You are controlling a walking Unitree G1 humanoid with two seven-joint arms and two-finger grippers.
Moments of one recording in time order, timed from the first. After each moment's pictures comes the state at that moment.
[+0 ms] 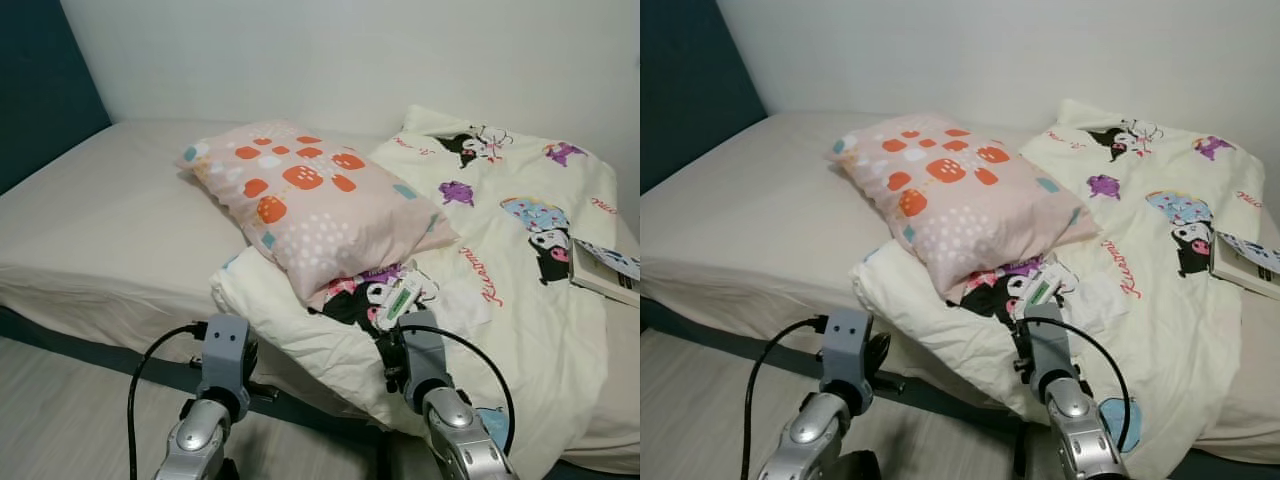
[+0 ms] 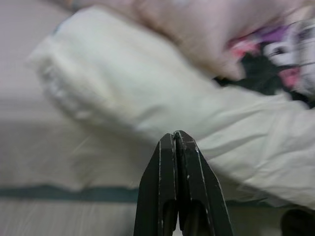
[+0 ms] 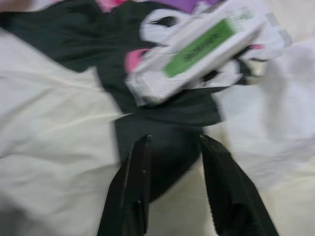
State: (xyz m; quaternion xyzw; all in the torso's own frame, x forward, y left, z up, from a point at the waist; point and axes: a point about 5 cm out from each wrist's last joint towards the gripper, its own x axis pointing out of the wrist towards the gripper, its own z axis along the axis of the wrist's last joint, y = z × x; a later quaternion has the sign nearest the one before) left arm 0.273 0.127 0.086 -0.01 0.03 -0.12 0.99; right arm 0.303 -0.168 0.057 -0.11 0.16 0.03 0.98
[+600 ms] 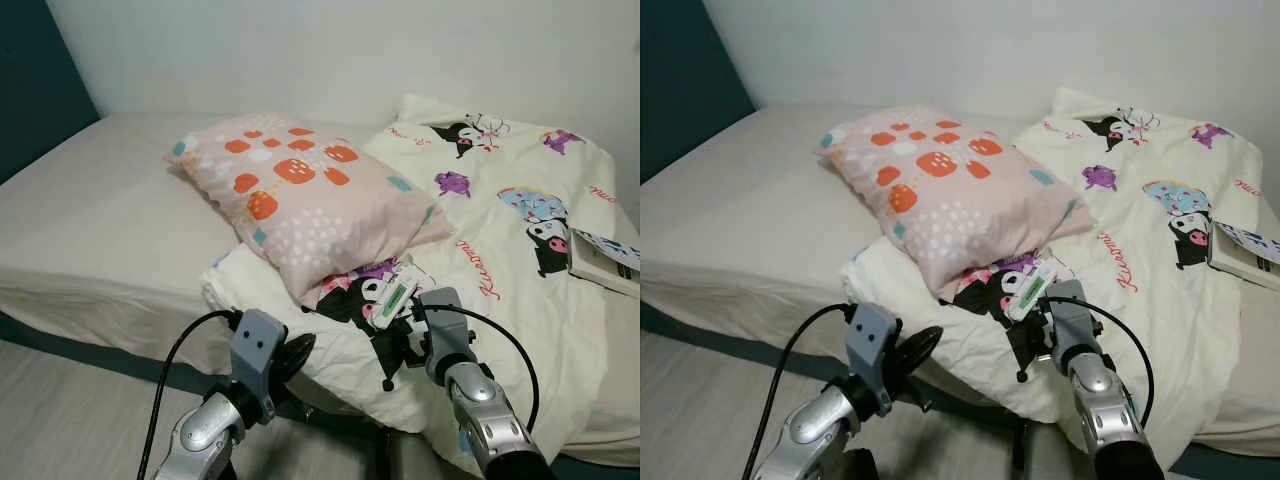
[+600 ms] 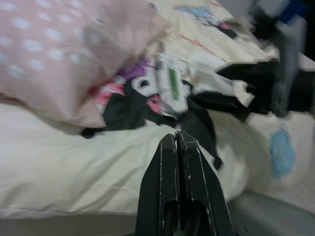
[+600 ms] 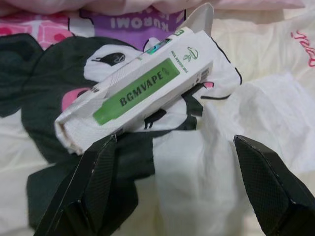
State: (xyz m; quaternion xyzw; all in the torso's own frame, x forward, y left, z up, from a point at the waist) left arm 0.256 0.089 0.115 0.00 -0.05 -0.34 0.94; right arm 0.332 -0.198 0.081 -0.11 0.11 0.04 0.99
